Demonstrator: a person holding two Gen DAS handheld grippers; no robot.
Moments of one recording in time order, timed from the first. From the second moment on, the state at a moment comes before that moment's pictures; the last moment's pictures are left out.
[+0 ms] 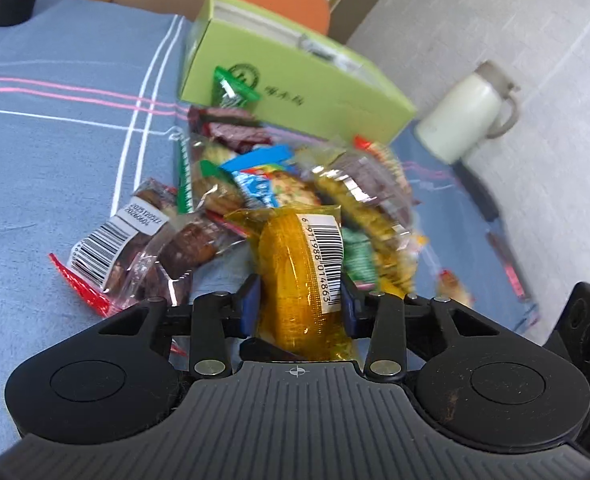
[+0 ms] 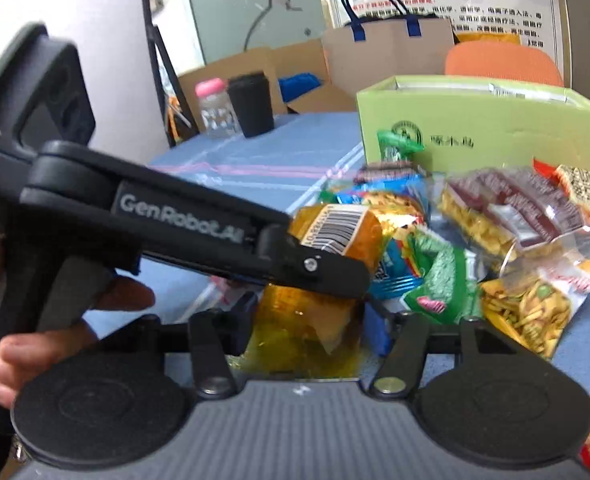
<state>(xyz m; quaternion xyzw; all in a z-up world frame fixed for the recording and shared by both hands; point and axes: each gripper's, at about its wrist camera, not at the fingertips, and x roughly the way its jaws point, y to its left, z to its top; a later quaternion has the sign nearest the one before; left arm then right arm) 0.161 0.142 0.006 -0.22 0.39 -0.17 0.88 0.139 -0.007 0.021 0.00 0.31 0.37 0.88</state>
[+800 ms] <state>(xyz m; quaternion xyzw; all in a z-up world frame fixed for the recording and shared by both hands) 0.460 0.115 0.070 -0.16 0.37 -0.14 0.90 0.437 -0.022 0.069 -0.05 0.30 0.33 0.89</state>
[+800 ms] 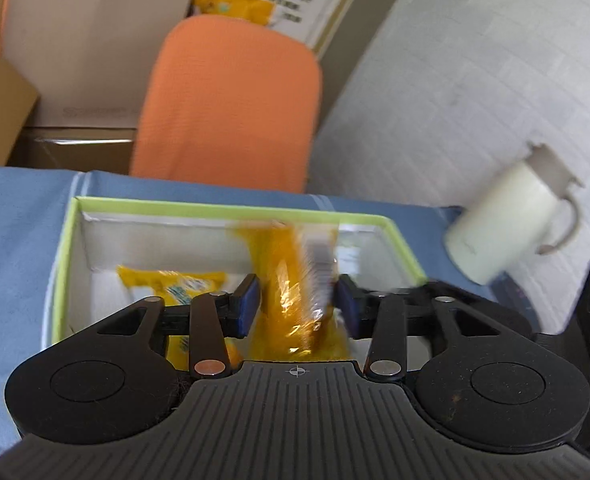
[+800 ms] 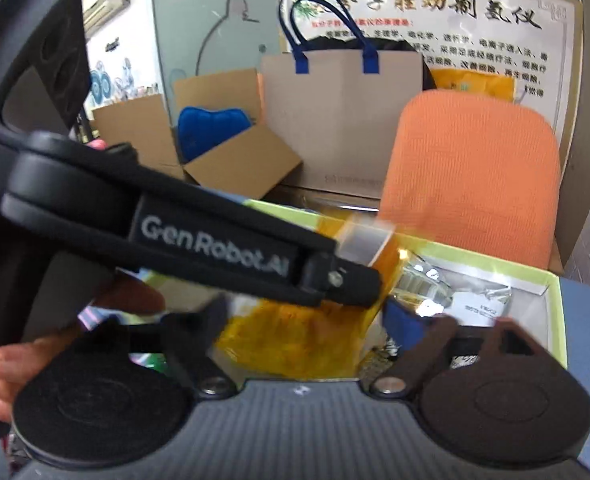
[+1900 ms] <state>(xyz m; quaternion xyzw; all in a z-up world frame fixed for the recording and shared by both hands) 0.214 -0.024 0.018 -0.10 0.44 -0.32 0.83 0.126 -0.153 0.014 0.03 0.34 0.20 0.92</state>
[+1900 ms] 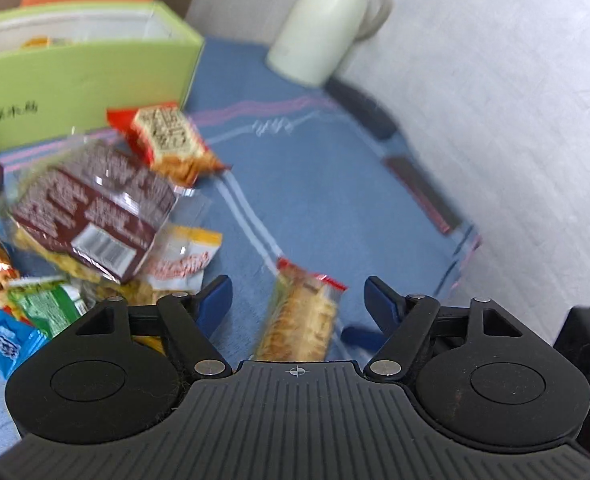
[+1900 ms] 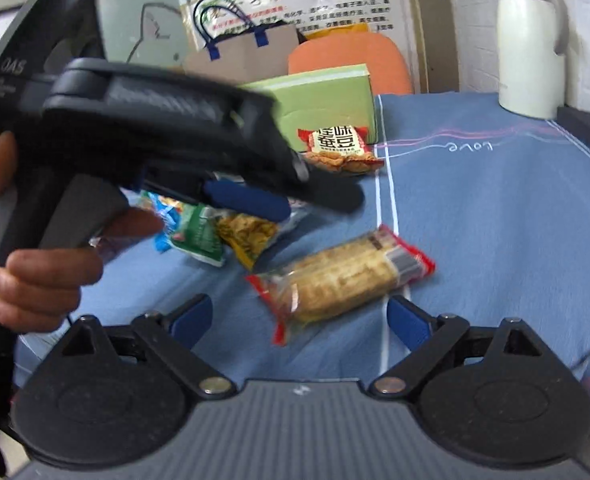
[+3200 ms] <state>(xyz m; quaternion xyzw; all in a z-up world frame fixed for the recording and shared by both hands) 0.235 -0.028 0.054 -0.13 0.39 -0.31 0.86 0.145 -0.127 0.064 -0.08 0.22 0.16 0.96</state>
